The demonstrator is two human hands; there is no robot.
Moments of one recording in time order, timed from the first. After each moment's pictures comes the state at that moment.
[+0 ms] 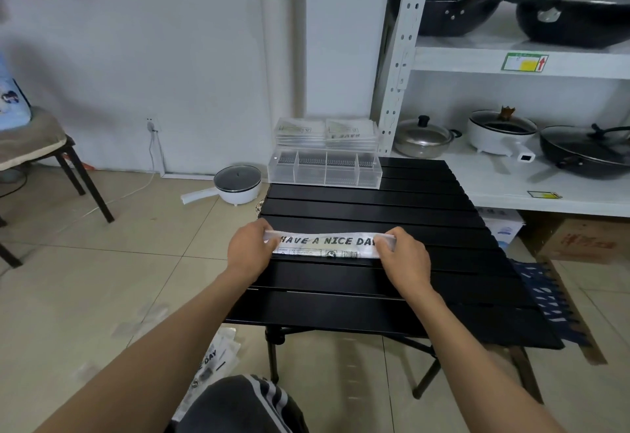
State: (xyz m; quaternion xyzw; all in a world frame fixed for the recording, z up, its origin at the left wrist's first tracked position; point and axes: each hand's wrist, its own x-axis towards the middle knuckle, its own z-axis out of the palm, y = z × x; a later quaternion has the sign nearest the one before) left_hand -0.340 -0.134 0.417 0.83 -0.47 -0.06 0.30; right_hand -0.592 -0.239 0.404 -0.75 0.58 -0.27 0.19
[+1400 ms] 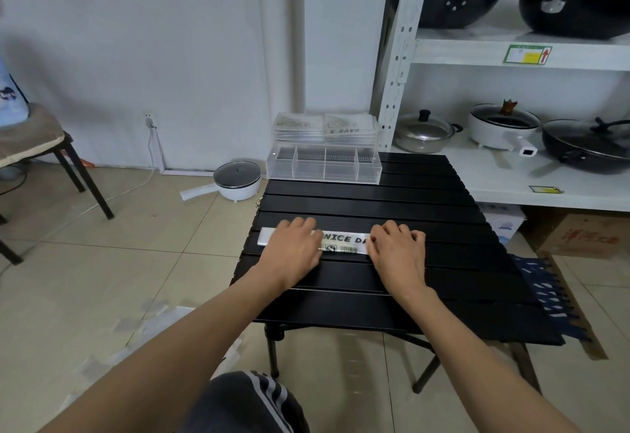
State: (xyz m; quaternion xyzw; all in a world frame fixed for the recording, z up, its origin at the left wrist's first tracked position) left_hand -0.396 -0.150 0.424 0.68 -0.71 0.19 0.00; right_hand -0.583 -0.245 0.384 -0.83 0.50 -0.23 -0.12
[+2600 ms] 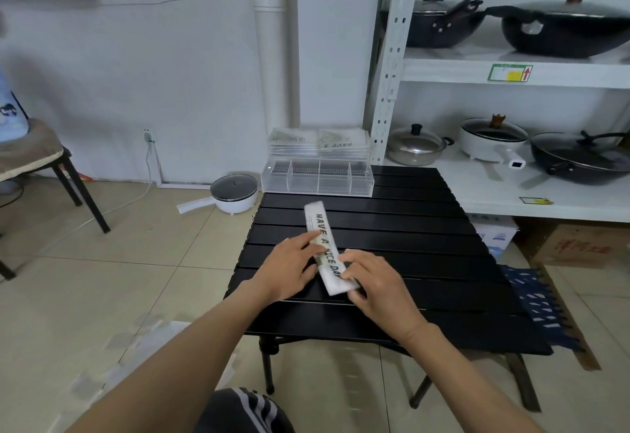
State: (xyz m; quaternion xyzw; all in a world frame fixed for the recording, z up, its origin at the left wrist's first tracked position) left_hand -0.381 -0.160 0.397 0.64 -0.75 -0.01 0.17; right_hand -0.602 -0.203 0.392 -0.92 0.21 -0.34 0.03
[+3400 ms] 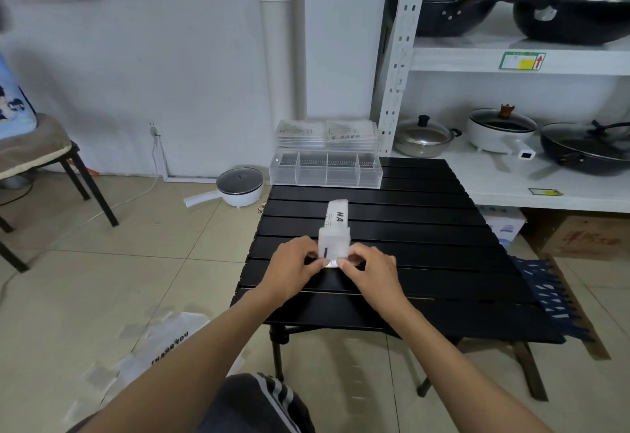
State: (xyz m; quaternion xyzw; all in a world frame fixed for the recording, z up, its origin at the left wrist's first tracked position) left_hand -0.394 -0.131 0.408 0.70 -0.63 -0.10 0.31; right_hand -0.564 -0.192 0.398 -0.81 0.44 -0.27 0.25
